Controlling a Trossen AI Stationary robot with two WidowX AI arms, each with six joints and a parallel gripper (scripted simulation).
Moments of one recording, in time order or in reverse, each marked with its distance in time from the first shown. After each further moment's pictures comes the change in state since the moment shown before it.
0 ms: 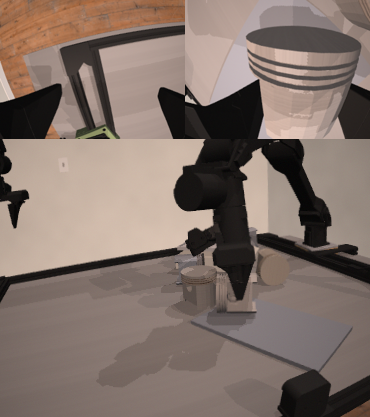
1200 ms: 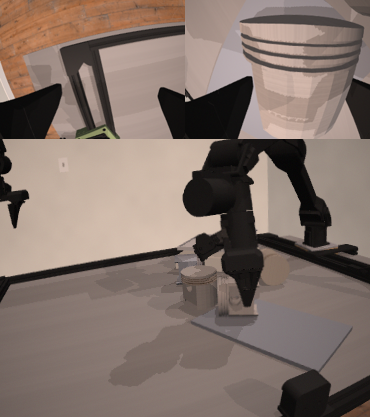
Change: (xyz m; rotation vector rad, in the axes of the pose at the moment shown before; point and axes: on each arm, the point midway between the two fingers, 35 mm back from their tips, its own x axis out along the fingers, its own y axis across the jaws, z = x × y) left arm 0.000 0.000 0.000 0.000 0.000 0.000; right arm 0.009 -0.001 -0.012 0.002 0.006 -0.007
